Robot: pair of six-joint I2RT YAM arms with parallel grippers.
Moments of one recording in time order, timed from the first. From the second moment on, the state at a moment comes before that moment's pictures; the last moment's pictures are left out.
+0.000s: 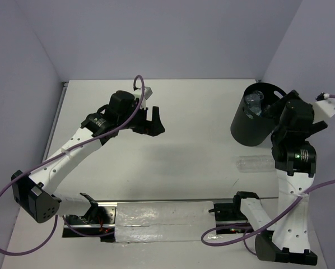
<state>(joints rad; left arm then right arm) -0.61 1.31 1.30 -0.57 0.22 -0.38 -0.12 0.88 1.41 -0.77 0.61 0.48</state>
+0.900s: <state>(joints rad) -0.61 1.31 1.26 -0.57 0.23 -0.35 -0.16 0.65 0.59 -0.89 0.32 1.06</state>
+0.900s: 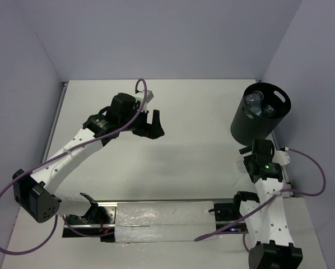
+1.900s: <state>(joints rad) -0.61 1.31 1.25 -0.57 0.23 -0.34 -0.25 0.90 0.46 -0.61 0.28 1.03</state>
